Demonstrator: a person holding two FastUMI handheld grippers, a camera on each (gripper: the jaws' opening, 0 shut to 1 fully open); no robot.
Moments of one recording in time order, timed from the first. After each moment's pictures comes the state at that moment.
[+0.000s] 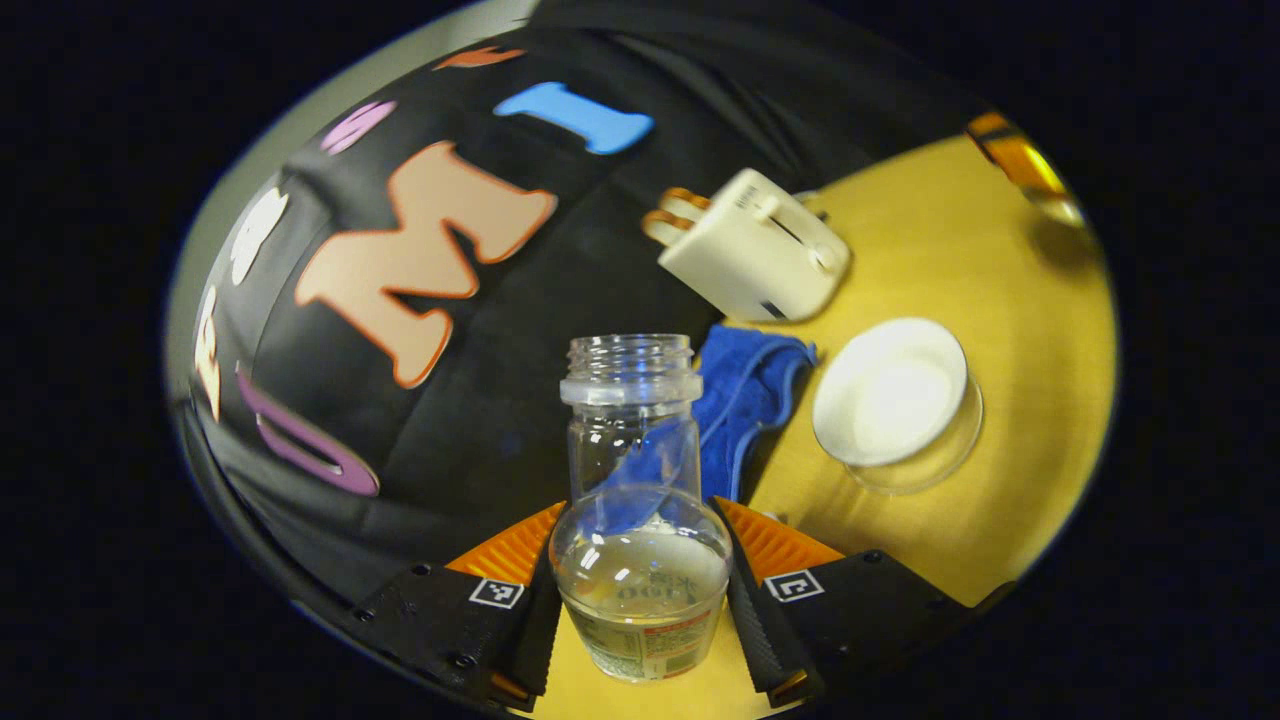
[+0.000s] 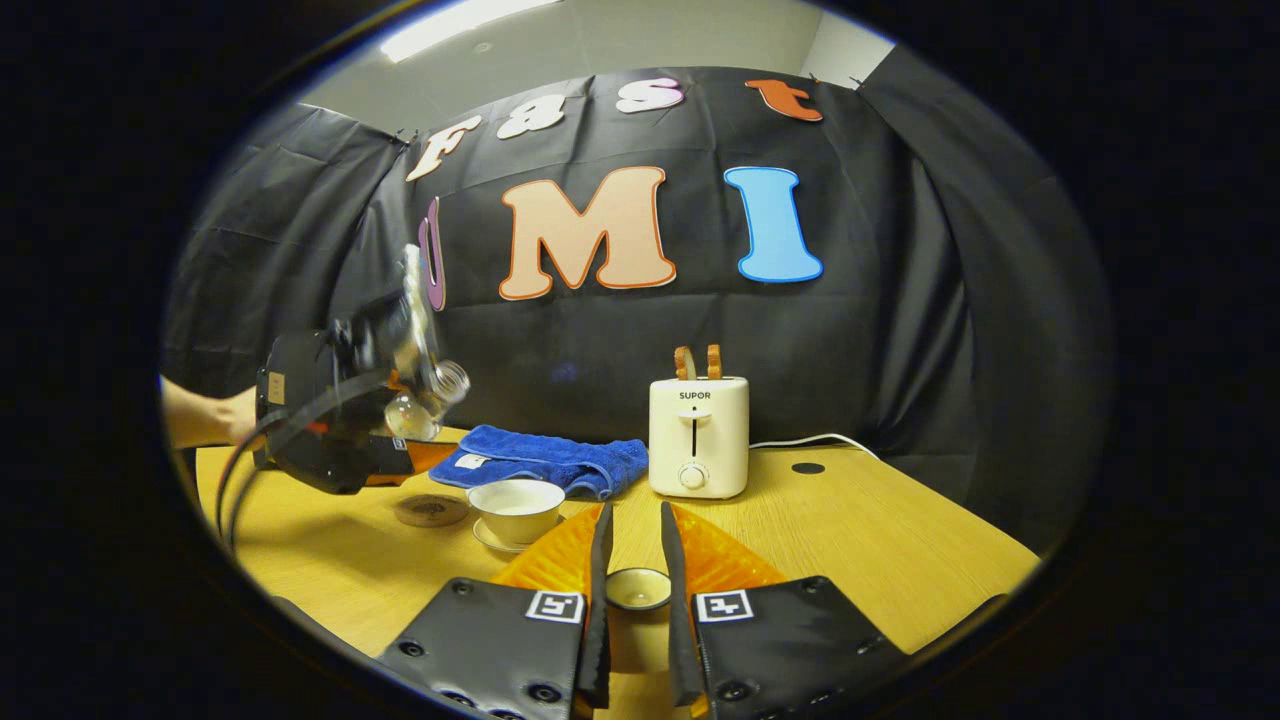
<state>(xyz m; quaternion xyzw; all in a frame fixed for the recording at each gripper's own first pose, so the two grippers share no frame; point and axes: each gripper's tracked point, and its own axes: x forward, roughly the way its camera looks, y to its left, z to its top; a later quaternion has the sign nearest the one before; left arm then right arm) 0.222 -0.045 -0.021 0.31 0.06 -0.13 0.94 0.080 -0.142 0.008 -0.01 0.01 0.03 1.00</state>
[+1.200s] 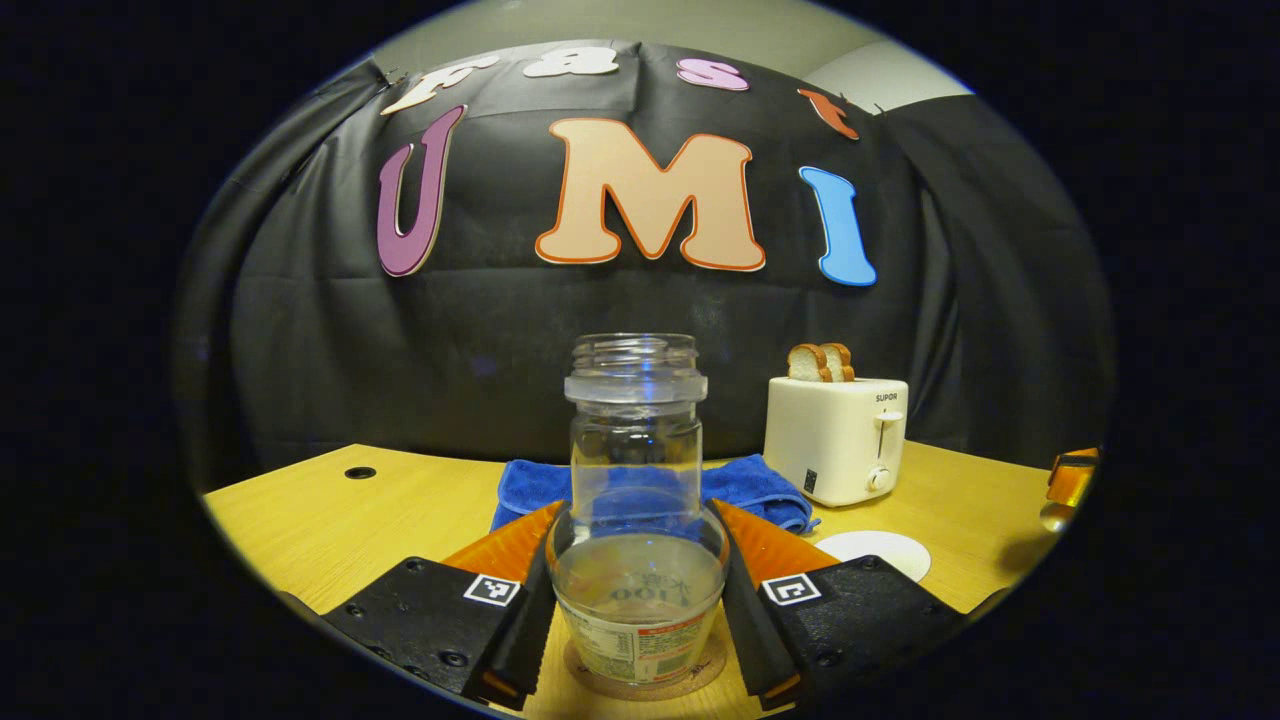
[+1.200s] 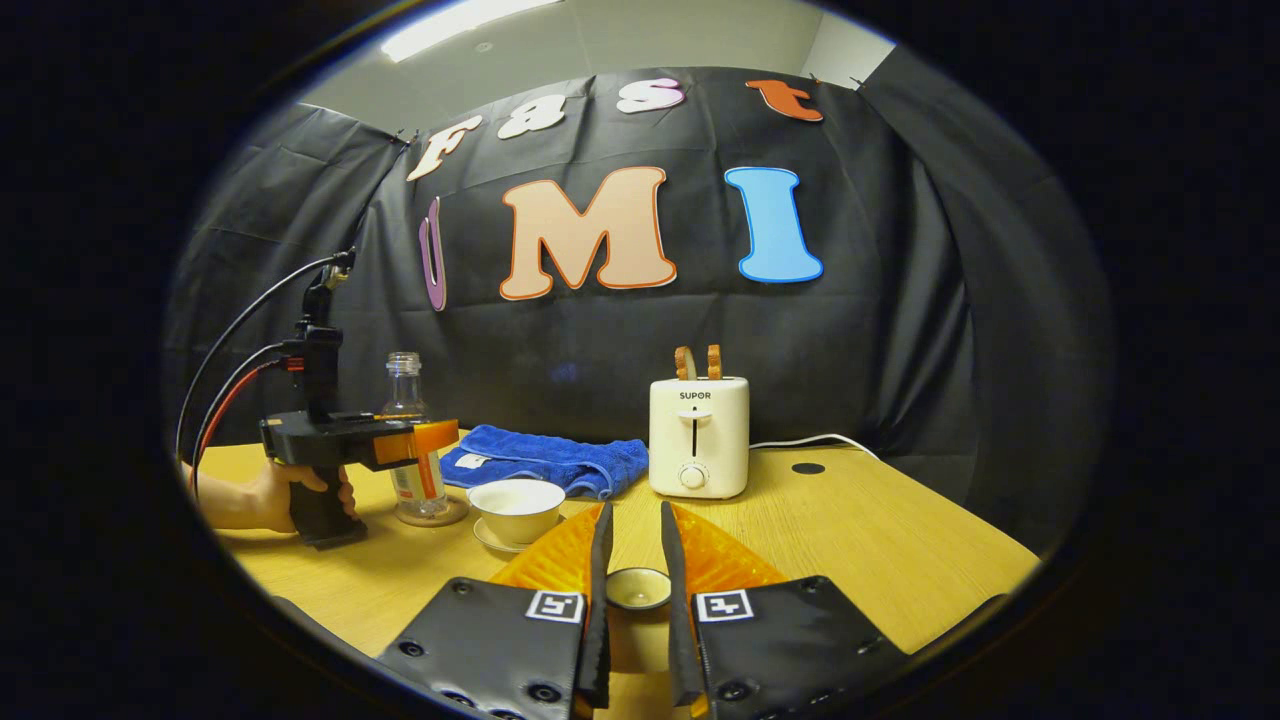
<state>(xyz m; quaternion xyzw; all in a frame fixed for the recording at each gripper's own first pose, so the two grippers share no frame) 0.236 -0.058 -0.041 -0.01 0.01 -0.12 0.99 0.079 -0.142 0.008 -0.01 0.01 0.03 1.00</state>
